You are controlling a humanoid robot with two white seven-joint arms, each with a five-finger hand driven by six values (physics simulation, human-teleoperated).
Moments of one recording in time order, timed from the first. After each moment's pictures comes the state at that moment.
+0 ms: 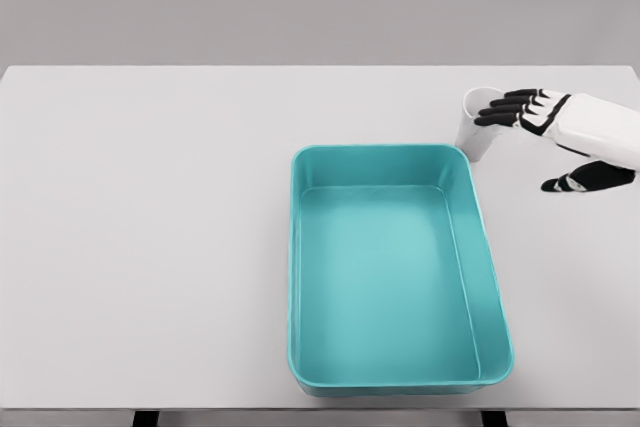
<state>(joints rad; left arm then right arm) 0.00 0.00 -0.11 -0.12 0.06 0.01 -0.05 -0.28 -1.04 0.24 -1.71 0.07 -0.61 0.44</state>
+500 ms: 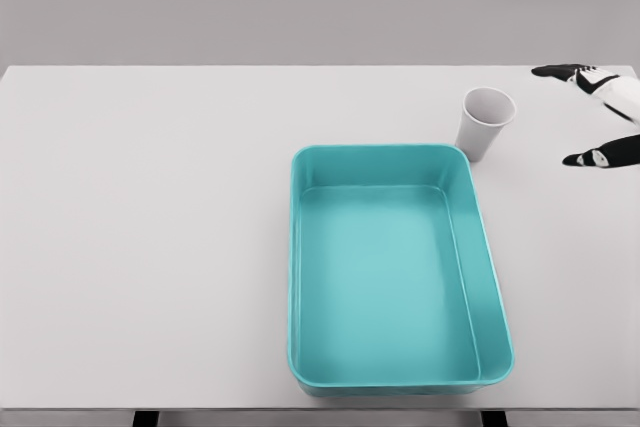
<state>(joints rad) 0.00 0.00 -0.11 -0.12 0.06 0.01 -0.05 -0.29 -0.80 0.05 -1.40 -0.05 -0.59 0.59</state>
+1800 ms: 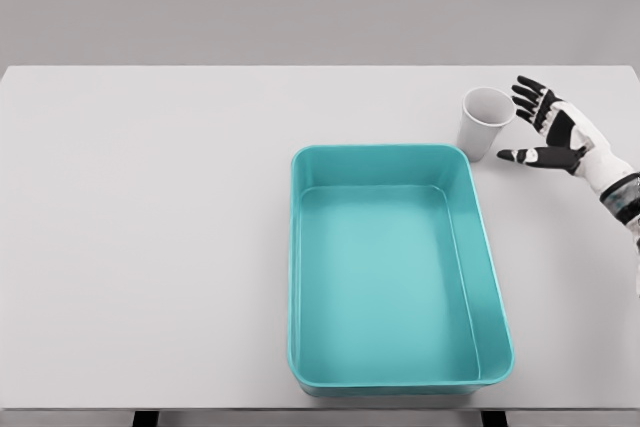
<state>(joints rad) 0.00 0.00 -0.11 -0.12 0.06 0.01 -0.05 -0.46 -0.46 0.12 -0.85 -0.46 -0.26 0.61</state>
